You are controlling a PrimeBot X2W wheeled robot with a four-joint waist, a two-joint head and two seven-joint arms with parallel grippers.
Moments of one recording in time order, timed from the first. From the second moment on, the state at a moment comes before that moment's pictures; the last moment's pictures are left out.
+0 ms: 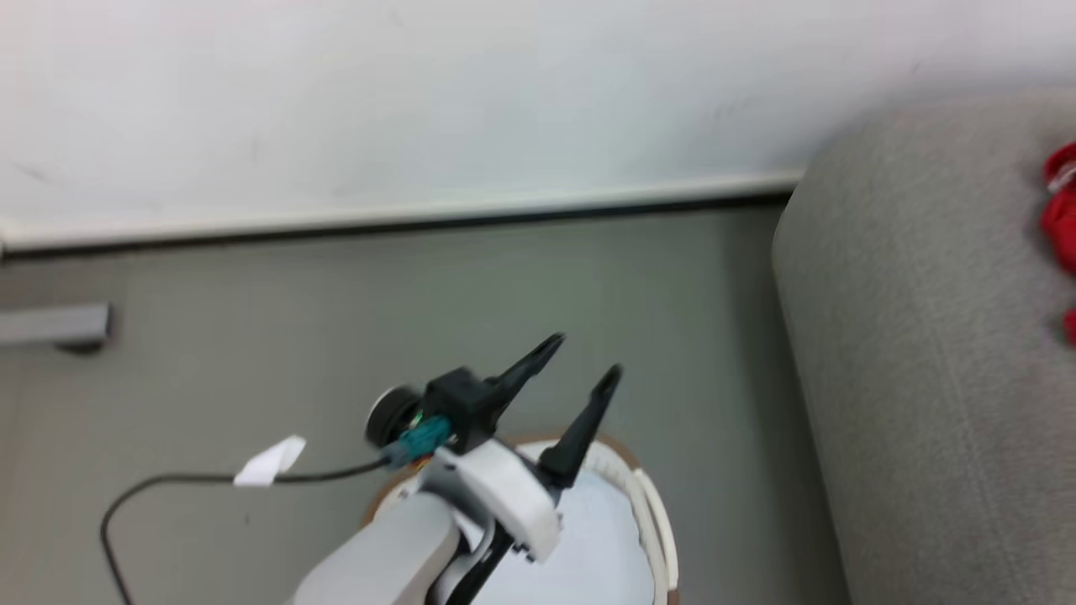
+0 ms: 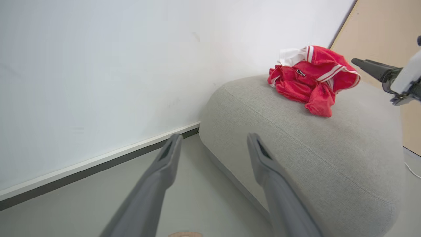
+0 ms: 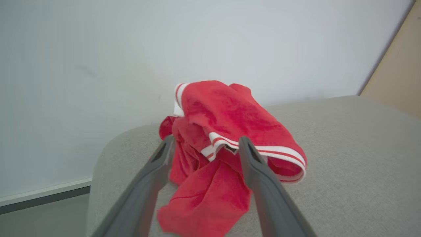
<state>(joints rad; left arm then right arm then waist) -0.64 0.21 -0.87 0.38 -0.58 0.01 -0.26 -0.67 -0.43 -0.23 0.90 0.30 0.13 -0.26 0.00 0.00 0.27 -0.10</state>
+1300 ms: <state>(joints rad) -0.03 0.14 -0.24 0.31 -0.27 0.08 -0.26 0.08 -0.05 -0.04 0.26 0.16 0.13 -0.26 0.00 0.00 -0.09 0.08</state>
